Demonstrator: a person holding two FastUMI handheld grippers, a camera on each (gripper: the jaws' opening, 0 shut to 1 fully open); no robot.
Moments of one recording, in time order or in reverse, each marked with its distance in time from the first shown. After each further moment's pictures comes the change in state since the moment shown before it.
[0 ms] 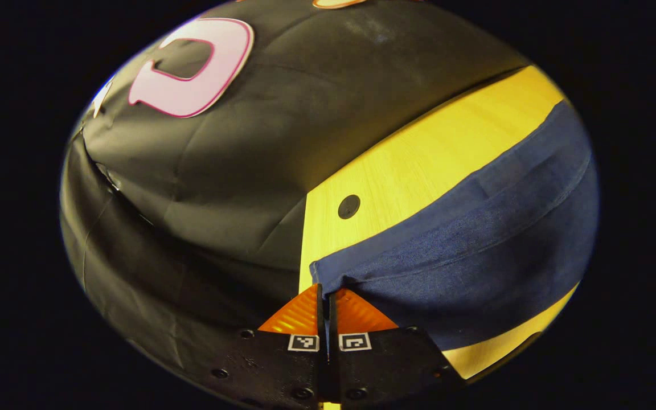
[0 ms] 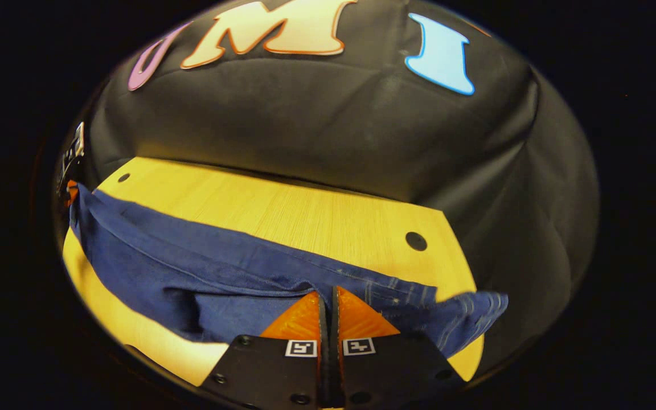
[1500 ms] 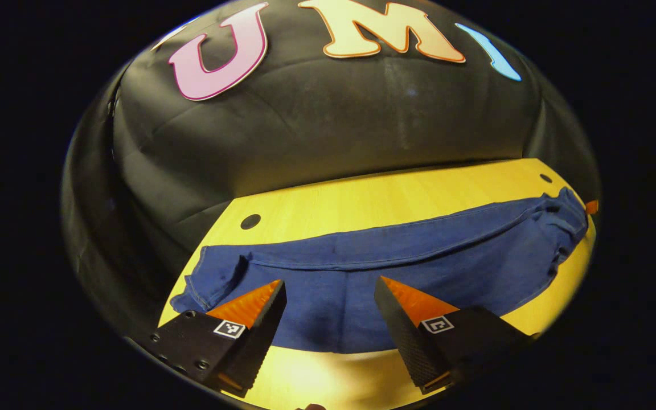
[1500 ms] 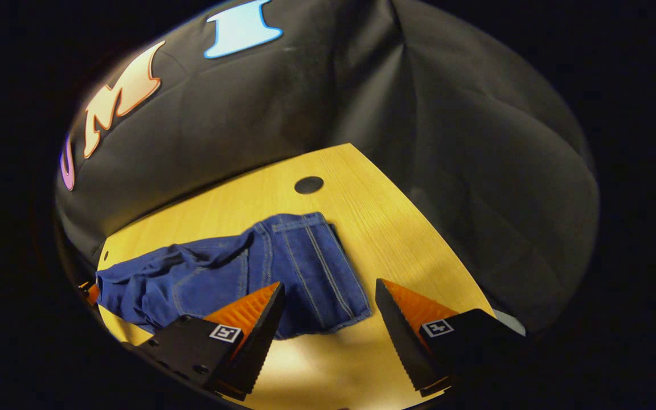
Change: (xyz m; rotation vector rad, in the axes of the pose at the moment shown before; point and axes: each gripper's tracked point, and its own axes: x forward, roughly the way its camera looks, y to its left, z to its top) left arm -0.118 -0.142 0.062 -0.486 -0.207 -0.311; right arm -0.011 -0.182 -0.105 0.452 0.088 -0.060
